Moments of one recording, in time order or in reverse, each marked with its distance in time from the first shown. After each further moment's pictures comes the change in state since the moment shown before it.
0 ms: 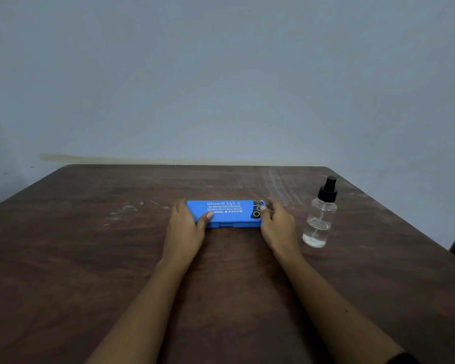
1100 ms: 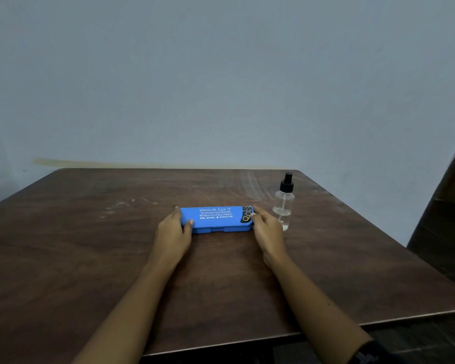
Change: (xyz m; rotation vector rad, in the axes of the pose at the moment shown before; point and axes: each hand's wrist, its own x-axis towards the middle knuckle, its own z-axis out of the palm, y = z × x) left_hand -0.054 0.015 -0.023 0.089 -0.070 0.102; right_hand -0.050 0.006 -0.035 0.289 0.016 0.132
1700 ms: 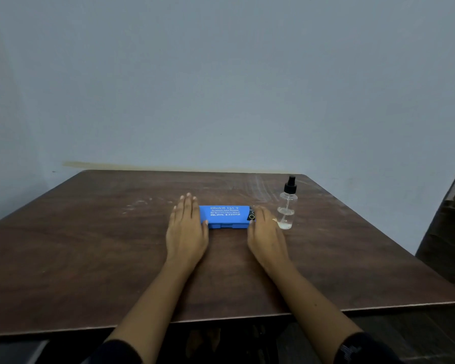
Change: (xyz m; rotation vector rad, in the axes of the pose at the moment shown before) left_hand -0.029 0.004 -0.006 0.380 0.169 0.220; right_hand -0.038 -0.004 -0.002 -0.692 0.002 -0.503
